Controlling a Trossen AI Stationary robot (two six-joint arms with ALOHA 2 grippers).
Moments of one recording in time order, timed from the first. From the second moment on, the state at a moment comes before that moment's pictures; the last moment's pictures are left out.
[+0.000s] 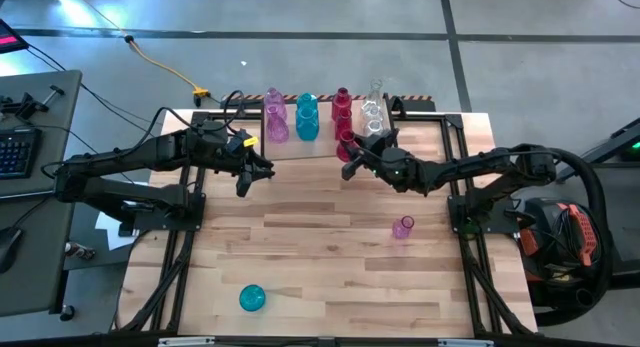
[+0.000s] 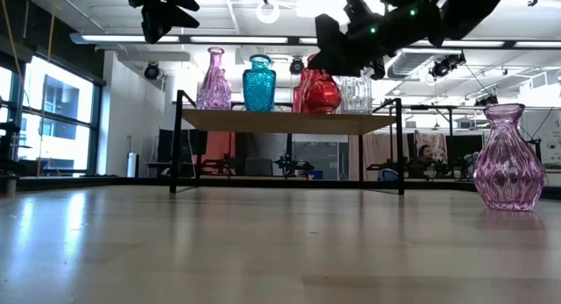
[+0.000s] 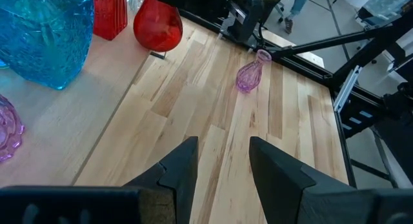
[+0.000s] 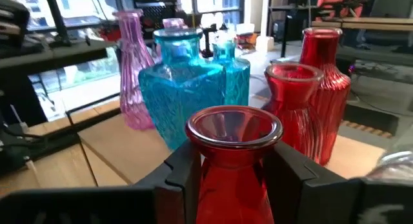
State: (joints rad) left arm 0.22 0.90 0.90 -0.50 0.14 -0.30; right arm -0.10 1.45 0.73 0.62 0.64 0.13
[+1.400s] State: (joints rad) left arm 0.22 0.90 0.90 -0.50 0.14 -0.30; right arm -0.05 1.64 0.85 0.70 1.04 0.18
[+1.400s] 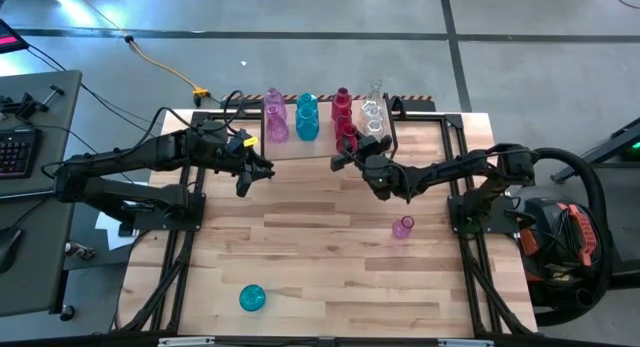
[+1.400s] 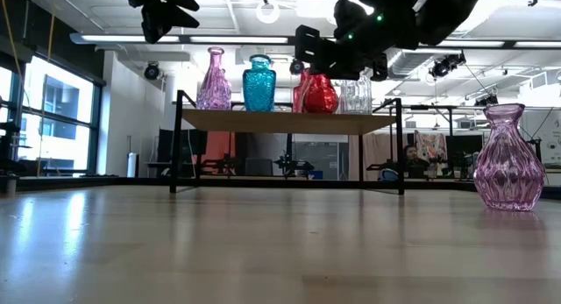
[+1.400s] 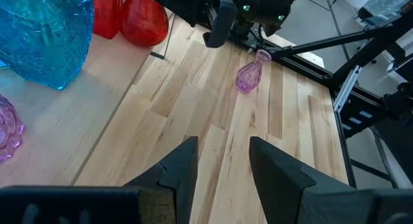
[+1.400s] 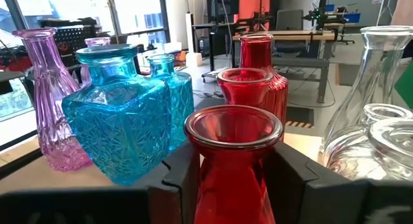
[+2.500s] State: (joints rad) left arm 0.22 0.90 0.90 -0.50 0.14 -0.30; right arm -0.08 1.64 0.89 0.58 0.98 0.25
